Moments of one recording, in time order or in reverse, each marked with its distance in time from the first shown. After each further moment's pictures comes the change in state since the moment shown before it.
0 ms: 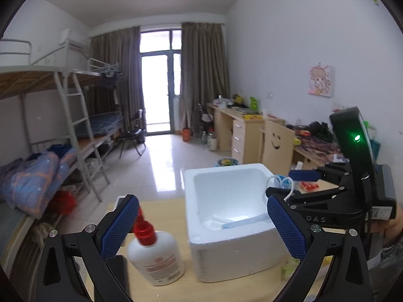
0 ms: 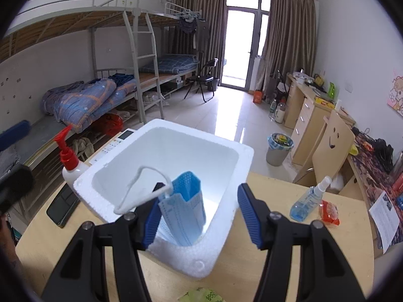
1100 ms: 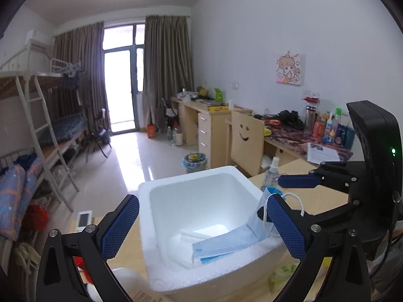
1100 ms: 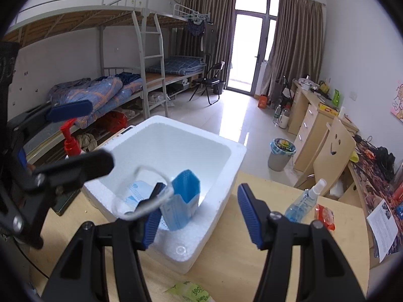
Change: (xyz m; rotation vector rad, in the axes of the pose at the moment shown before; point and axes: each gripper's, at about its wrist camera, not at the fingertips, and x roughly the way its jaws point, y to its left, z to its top) left arm 0.049 -0.013 0.011 0.060 0.041 -0.198; right arm -0.005 -0.010 -0.004 -0.043 -0.010 0.028
